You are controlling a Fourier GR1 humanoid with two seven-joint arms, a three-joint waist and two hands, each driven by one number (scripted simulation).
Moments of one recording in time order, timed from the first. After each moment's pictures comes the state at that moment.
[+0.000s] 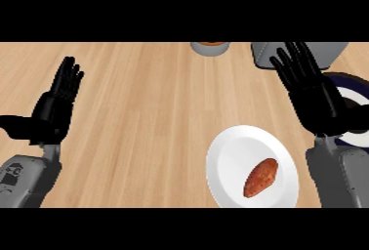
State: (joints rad) left arm -0.29 0.42 -0.14 -1.42 0.29 0.23 -0.12; right arm -0.37 -0.20 -0.02 -1.57 -0.48 0.10 0.07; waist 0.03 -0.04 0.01
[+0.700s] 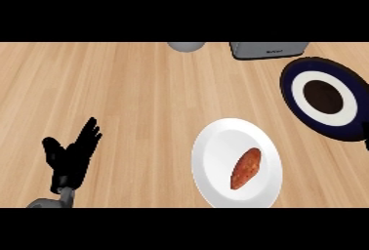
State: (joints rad) left arm -0.03 0.34 -0.22 -1.34 0.37 0.24 0.07; right arm 0.05 -0.35 -0.32 -1.63 -0.02 -0.43 -0.01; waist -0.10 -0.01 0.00
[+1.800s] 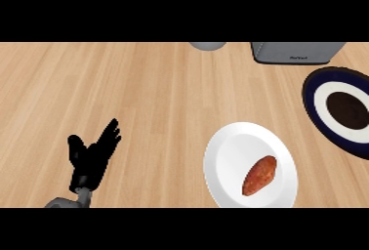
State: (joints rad) left arm -0.04 0.27 -0.29 -1.38 0.32 0.22 0.15; right arm 0.55 -0.33 0.05 -2.28 0.57 -0.23 0.67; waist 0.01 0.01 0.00
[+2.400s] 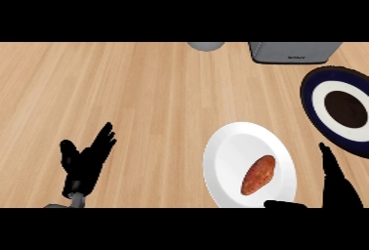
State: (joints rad) left arm 0.01 0.27 -0.24 -1.40 0.30 0.18 0.15; right arm 0.26 -0.18 0.28 -2.11 0.86 -0.10 0.98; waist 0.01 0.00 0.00
